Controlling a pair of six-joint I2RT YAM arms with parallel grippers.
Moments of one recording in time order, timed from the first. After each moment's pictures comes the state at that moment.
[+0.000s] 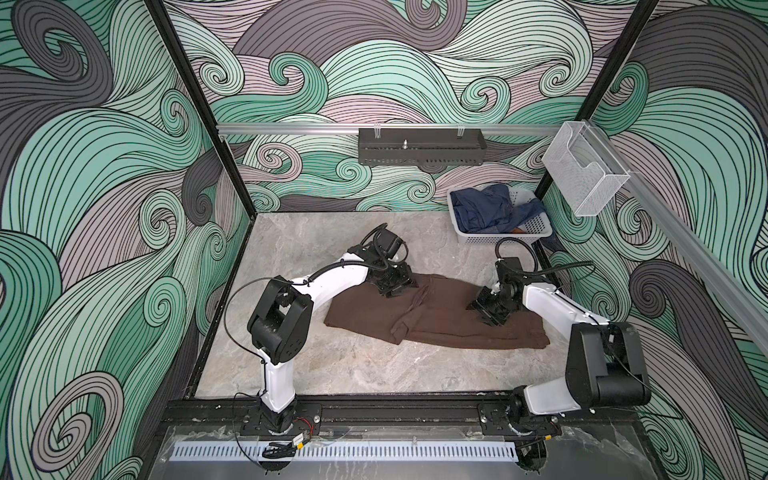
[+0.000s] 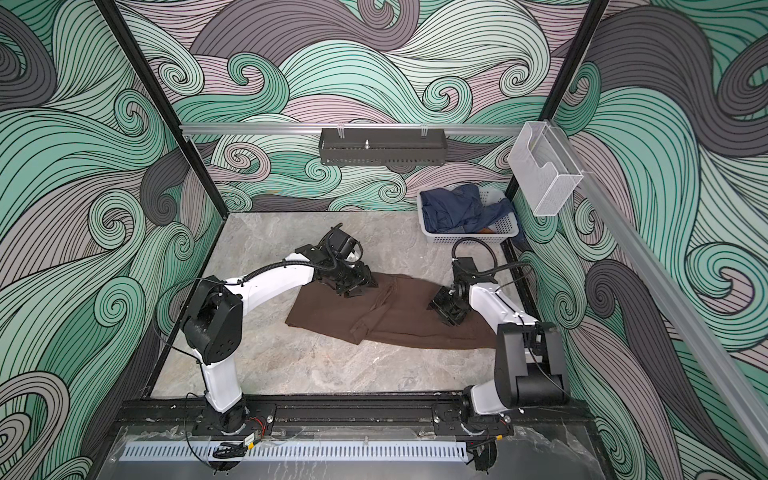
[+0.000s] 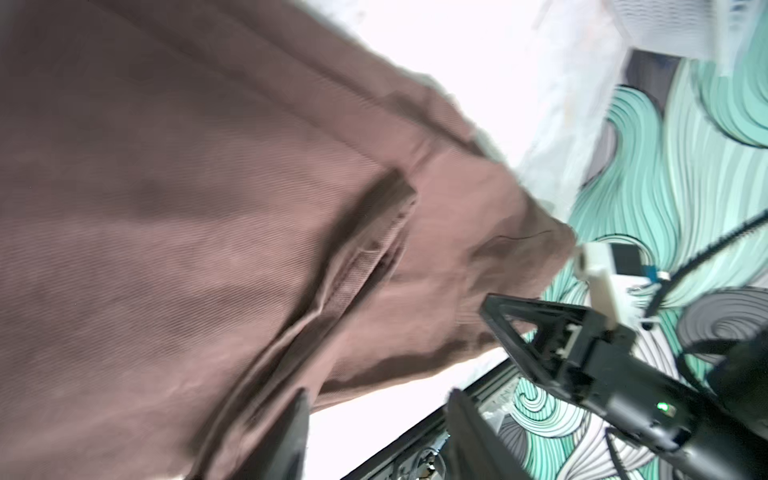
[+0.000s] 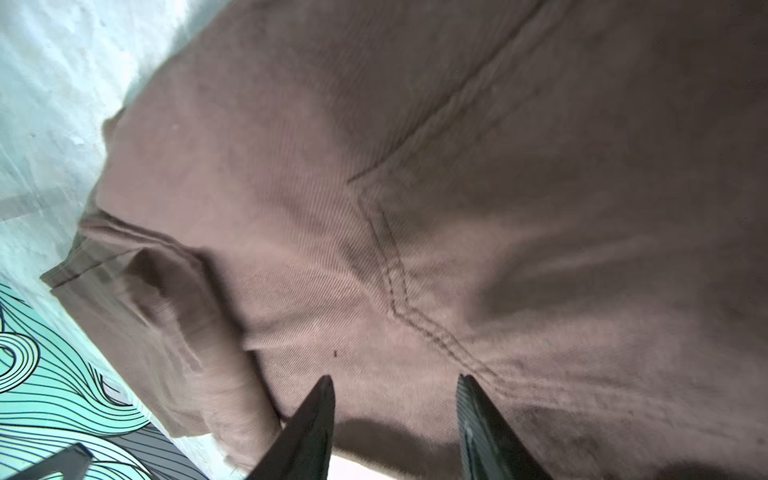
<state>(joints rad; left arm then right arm) -0.66 1.87 1.48 -0.62 0.42 -0.95 0.05 1.45 0.85 -0.72 -0.34 0.71</state>
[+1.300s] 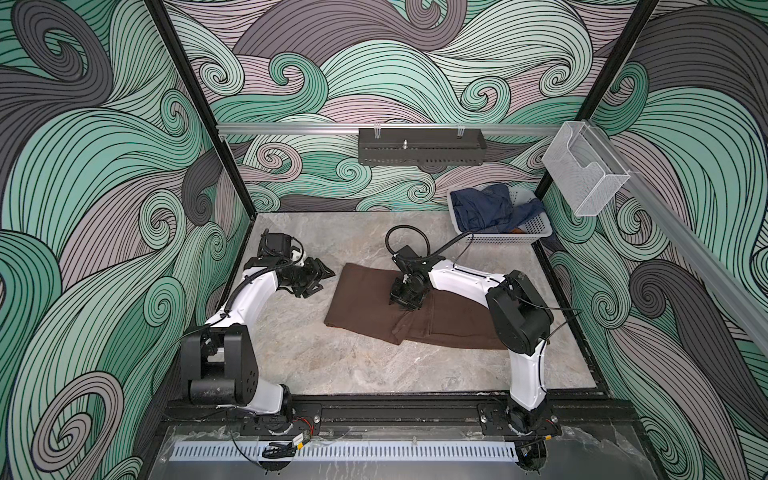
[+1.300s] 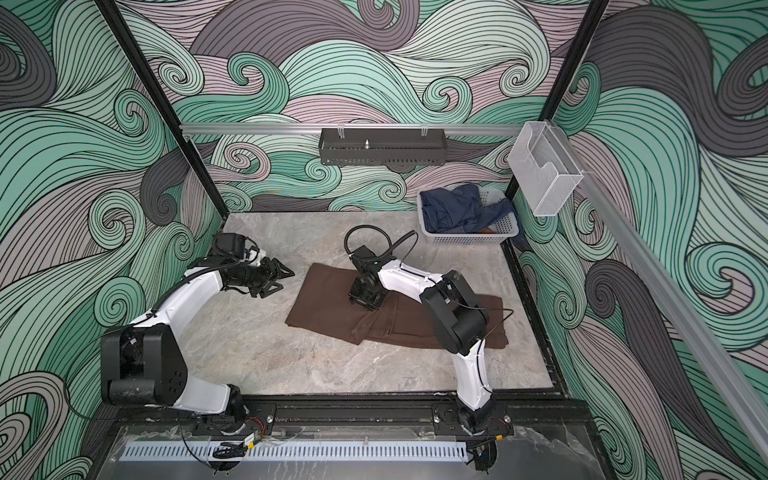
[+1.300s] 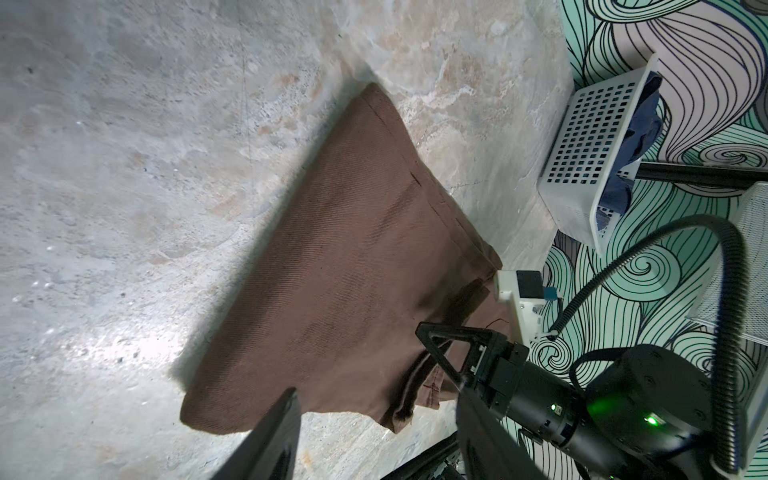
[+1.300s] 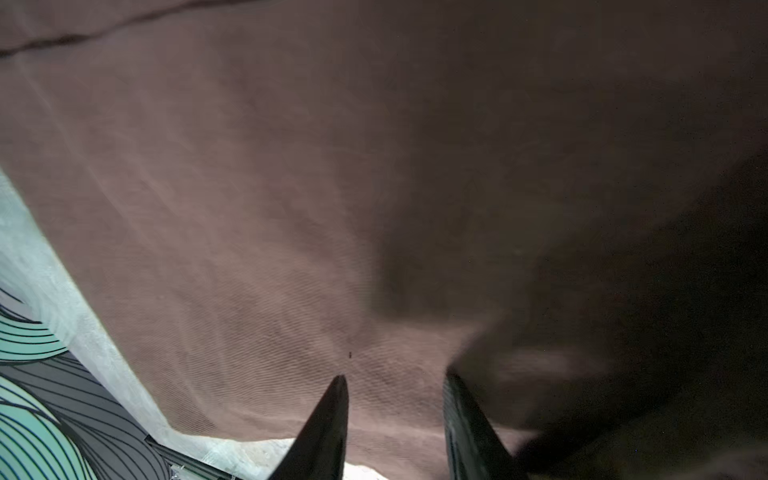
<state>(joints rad) 0.03 1.46 1.06 -0.70 0.61 -0.63 0.68 1.99 1.39 -0.68 -0.25 0.99</state>
